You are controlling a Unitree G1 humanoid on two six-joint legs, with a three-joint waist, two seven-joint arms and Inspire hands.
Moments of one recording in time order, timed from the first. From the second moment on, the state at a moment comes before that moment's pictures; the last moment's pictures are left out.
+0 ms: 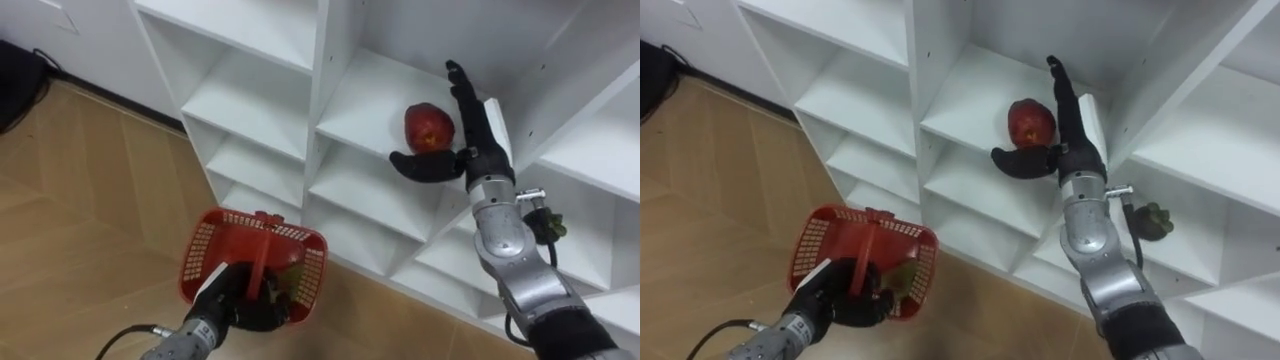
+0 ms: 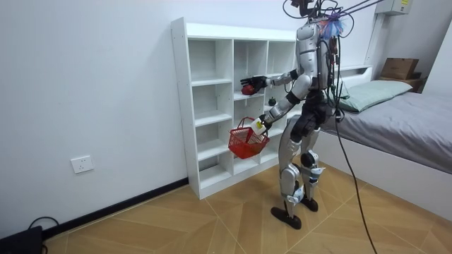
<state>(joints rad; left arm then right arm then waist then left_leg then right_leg) 0.04 0.22 -0.19 0.63 -0.08 -0.11 -0.19 -0.35 -0.31 0.26 0.60 -0.04 -0.23 -0.34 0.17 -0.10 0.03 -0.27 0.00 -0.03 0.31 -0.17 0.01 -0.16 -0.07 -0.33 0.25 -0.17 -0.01</state>
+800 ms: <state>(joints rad) 0.01 0.22 -0.23 0.69 -0.08 -0.11 -0.19 -0.45 -0.30 0.26 0.78 -0.03 -0.27 -0.35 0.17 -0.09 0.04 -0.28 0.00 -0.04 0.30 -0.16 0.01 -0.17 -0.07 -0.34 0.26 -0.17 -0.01</state>
